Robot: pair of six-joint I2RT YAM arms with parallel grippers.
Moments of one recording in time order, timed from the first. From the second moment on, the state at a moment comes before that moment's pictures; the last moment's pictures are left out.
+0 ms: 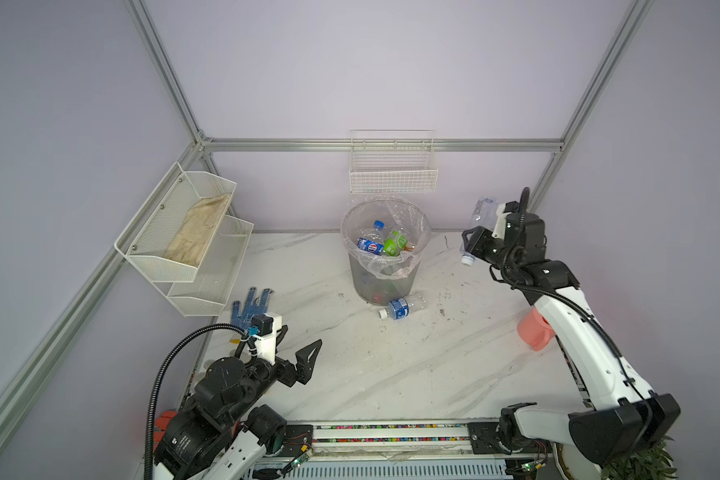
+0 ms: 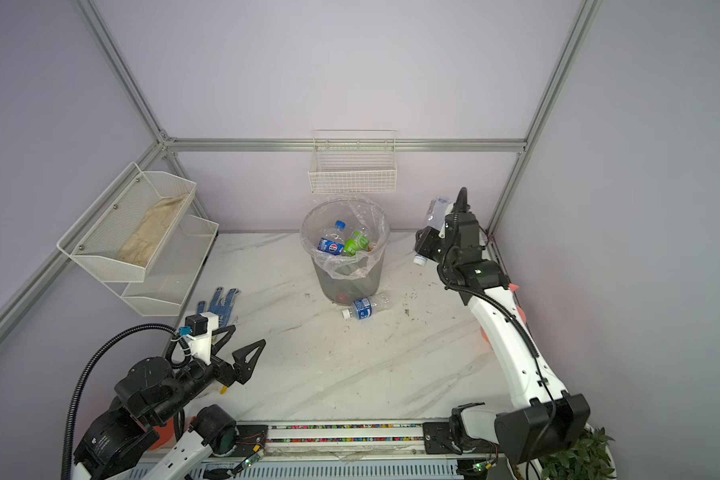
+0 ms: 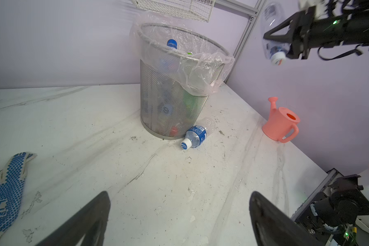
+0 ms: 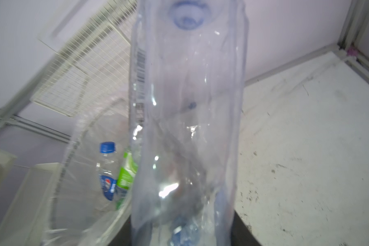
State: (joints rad) left arm -0.56 0.25 0.77 -0.77 -0.03 -0.27; right arm 0.23 1.25 1.46 -0.54 -0.05 0.60
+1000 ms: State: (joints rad) left arm -0.57 0.25 0.77 -0.77 -0.04 -0.28; right arm 0.43 1.67 1.92 -0.52 -0.19 0.65
